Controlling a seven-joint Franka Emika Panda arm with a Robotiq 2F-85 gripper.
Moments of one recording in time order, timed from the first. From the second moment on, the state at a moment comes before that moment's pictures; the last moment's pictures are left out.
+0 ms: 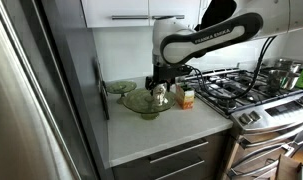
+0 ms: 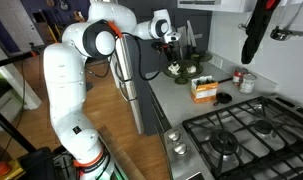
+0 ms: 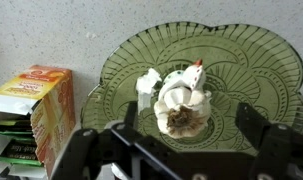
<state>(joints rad) 0.12 0.29 0.10 -1.59 -0.19 2.04 0.67</state>
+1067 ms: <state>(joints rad) 0.12 0.35 0.08 -1.54 -0.14 2.04 0.60</state>
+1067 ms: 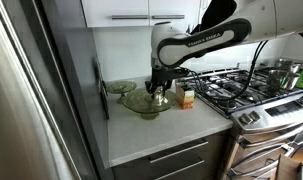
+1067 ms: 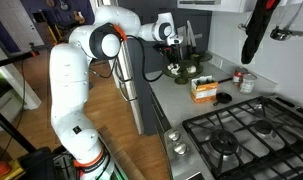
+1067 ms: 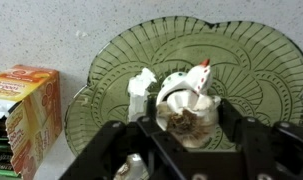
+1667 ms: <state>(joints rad) 0.13 0.35 0.07 -1.53 -0.14 2.03 0.60</state>
